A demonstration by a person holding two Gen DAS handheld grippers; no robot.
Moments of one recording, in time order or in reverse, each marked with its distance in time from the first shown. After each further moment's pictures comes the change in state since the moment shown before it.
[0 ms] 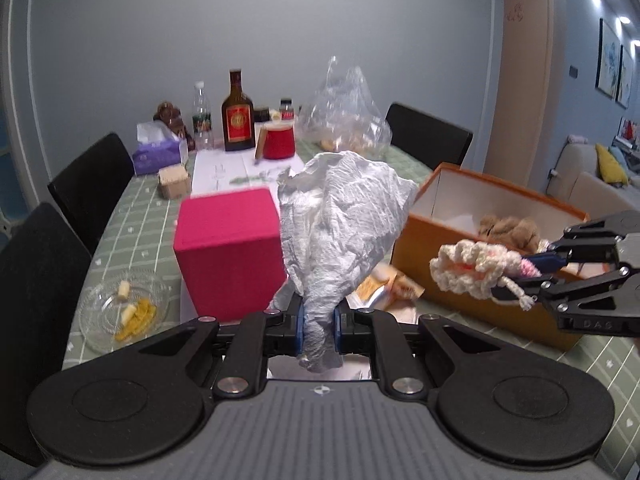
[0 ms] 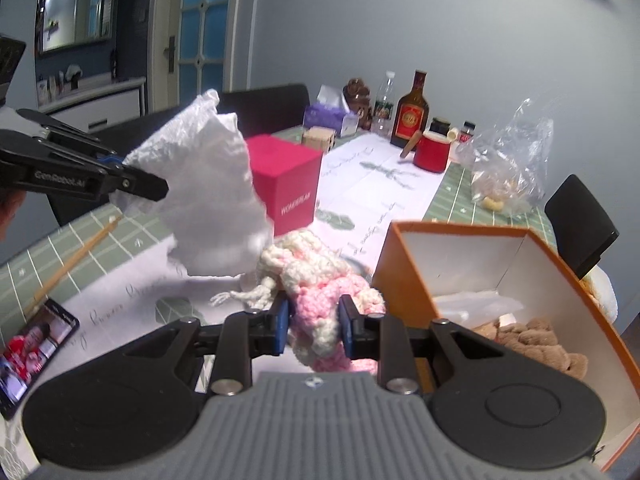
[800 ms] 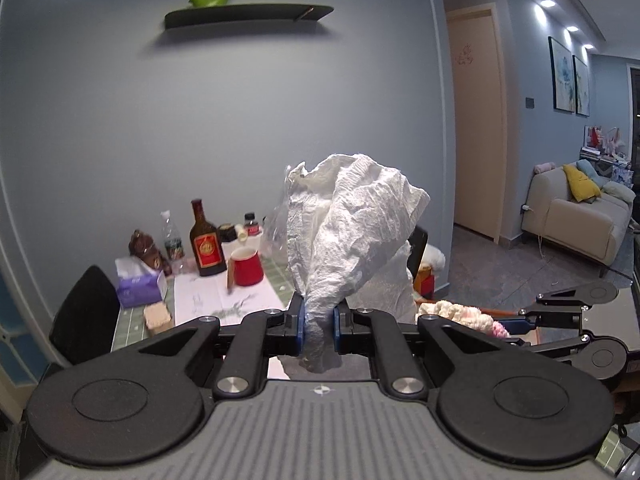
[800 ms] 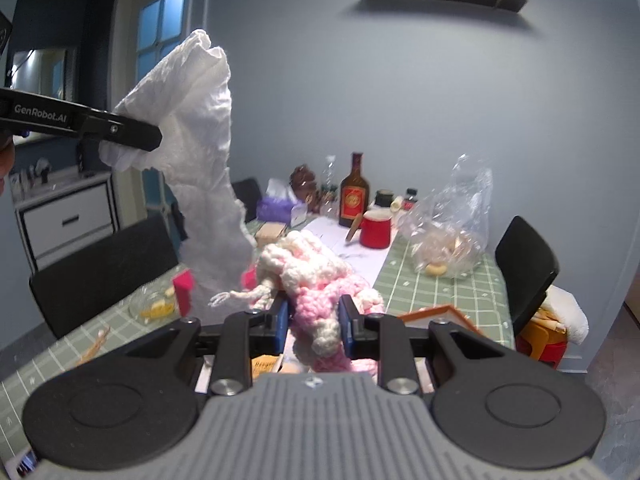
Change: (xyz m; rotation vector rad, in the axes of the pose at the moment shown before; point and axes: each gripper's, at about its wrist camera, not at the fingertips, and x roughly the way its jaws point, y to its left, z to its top) left arm -0.058 -0.069 0.147 0.153 -0.186 -0.047; right arm -0.088 -0.061 0.057 0.155 -0.215 -0.084
